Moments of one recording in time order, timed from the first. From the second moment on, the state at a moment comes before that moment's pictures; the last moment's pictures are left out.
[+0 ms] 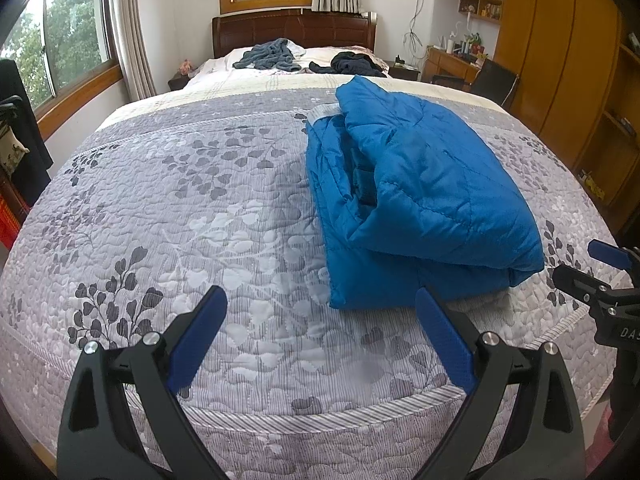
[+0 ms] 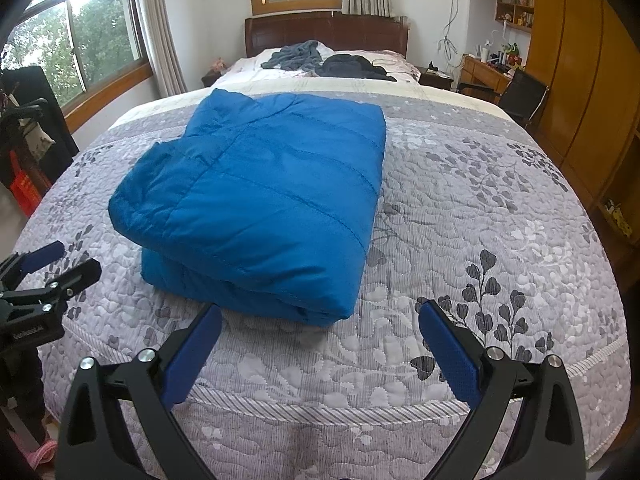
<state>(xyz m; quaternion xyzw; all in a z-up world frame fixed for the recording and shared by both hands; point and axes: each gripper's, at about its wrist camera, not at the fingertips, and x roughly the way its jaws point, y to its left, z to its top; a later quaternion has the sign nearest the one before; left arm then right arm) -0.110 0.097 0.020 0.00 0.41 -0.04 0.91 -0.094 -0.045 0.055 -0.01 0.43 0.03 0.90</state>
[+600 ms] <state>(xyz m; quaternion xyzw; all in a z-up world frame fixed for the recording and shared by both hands) -0.109 0.097 0.019 0.00 0.41 -0.04 0.91 -0.091 -0.047 0.051 0.00 0.44 0.04 0.90</state>
